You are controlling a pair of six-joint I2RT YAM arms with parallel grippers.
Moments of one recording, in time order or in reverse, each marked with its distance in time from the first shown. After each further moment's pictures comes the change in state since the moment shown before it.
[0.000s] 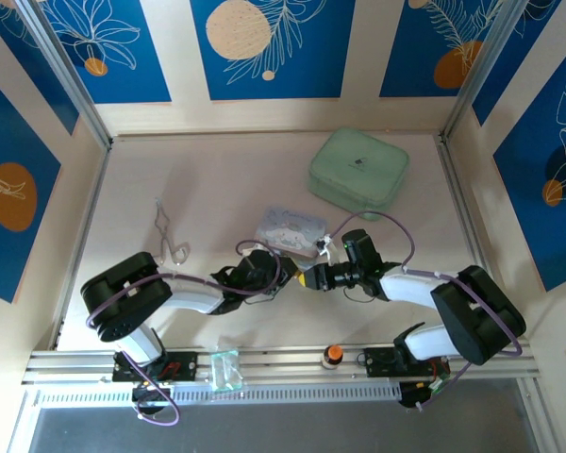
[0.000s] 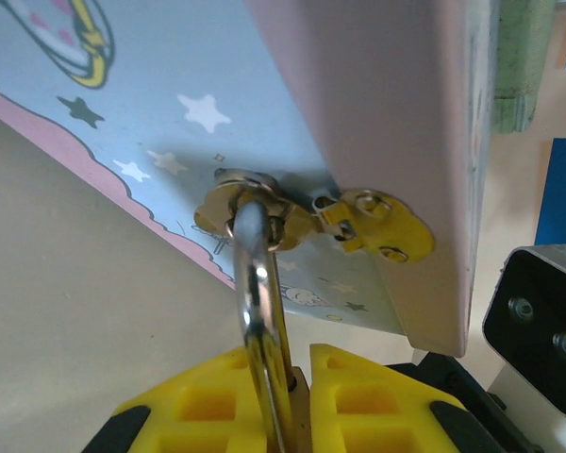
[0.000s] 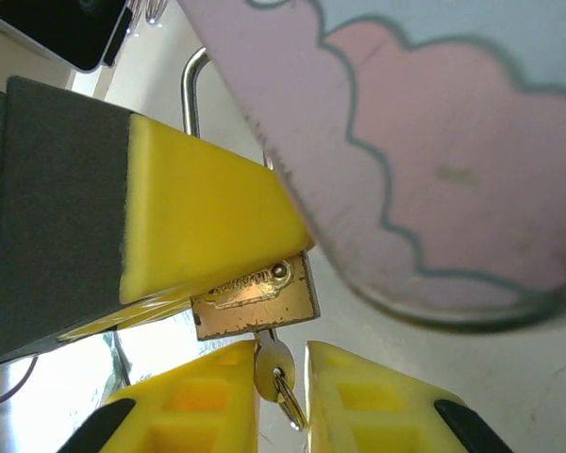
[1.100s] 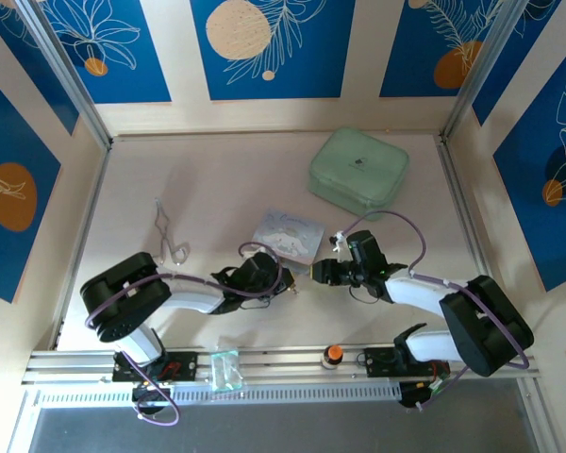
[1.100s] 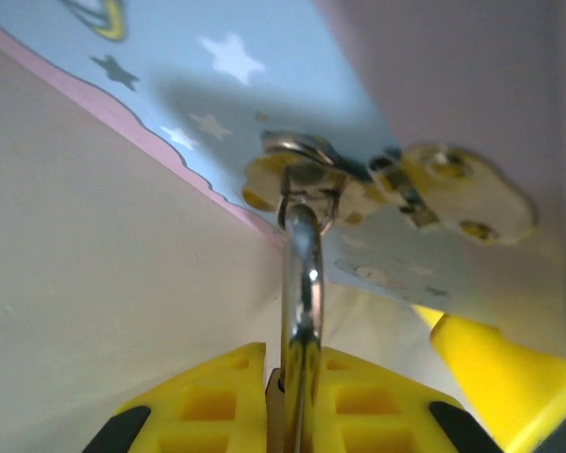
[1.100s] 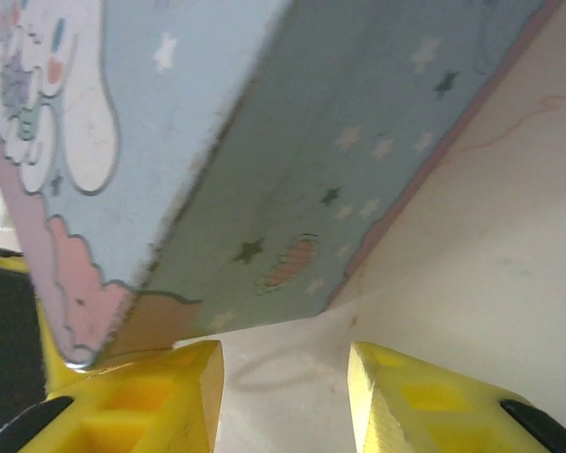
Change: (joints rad) left arm 0.004 -0.002 0.019 -0.200 0.045 0.198; right arm -0.019 -0.073 -0.013 -0.095 0.297 0.055
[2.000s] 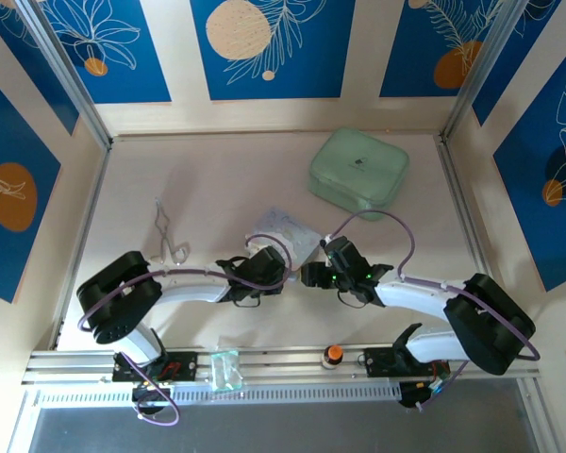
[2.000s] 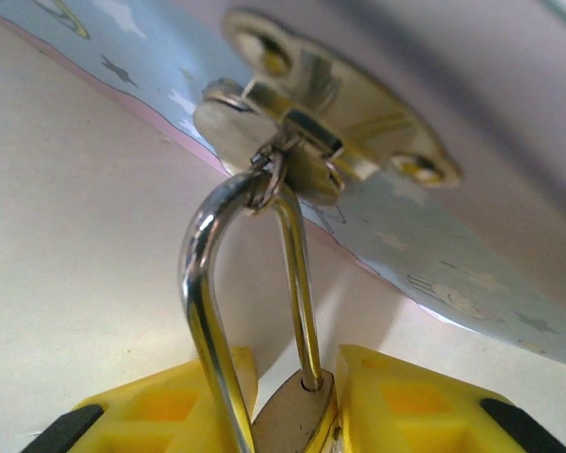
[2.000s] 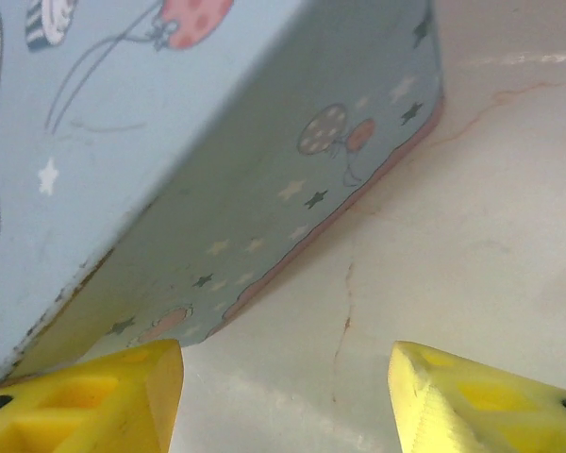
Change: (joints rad) left arm 0.000 -0.019 0.168 -0.522 -0.161 0.383; right arm 0.236 -0.014 0.068 -0.111 0.362 0.177
